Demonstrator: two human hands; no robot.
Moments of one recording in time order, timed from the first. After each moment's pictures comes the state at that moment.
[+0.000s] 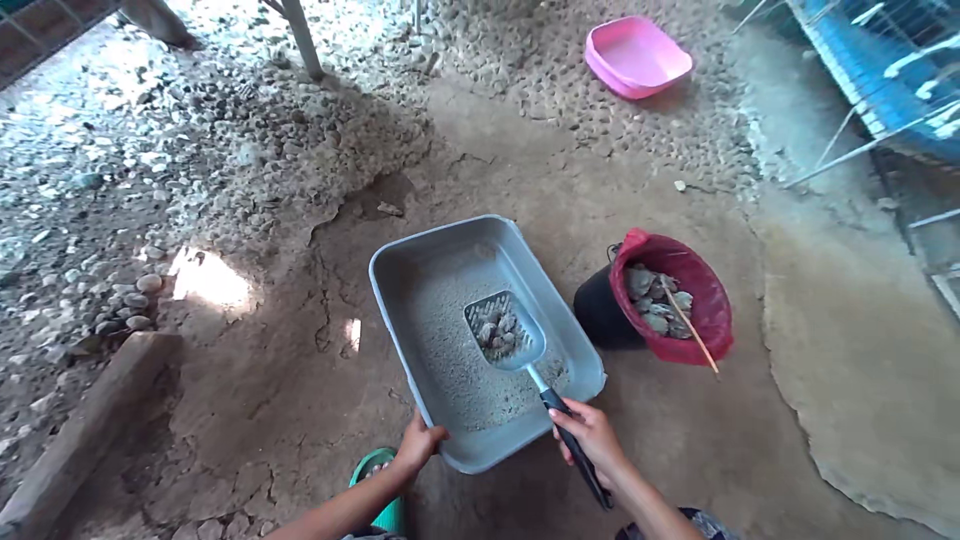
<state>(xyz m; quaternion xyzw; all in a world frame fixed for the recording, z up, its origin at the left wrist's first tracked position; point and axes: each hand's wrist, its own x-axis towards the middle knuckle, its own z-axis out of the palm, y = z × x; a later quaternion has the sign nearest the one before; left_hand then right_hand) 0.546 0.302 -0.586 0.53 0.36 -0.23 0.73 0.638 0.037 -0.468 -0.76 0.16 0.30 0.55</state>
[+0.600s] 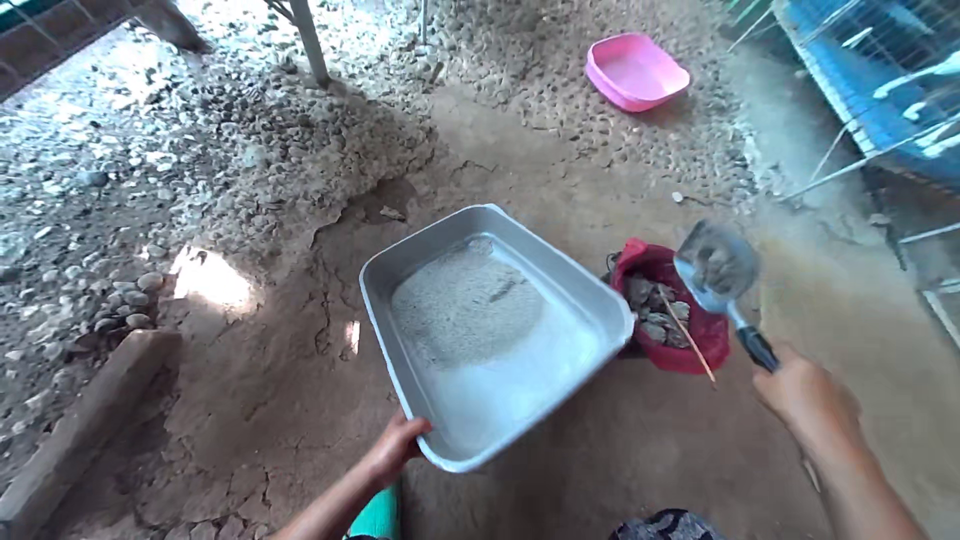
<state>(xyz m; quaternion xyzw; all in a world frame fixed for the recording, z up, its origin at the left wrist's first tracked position) 0.549 0.340 -0.505 0.45 0.31 -0.21 0.81 0.751 -0.085 -0.317 -0.99 0.15 0.05 0.02</state>
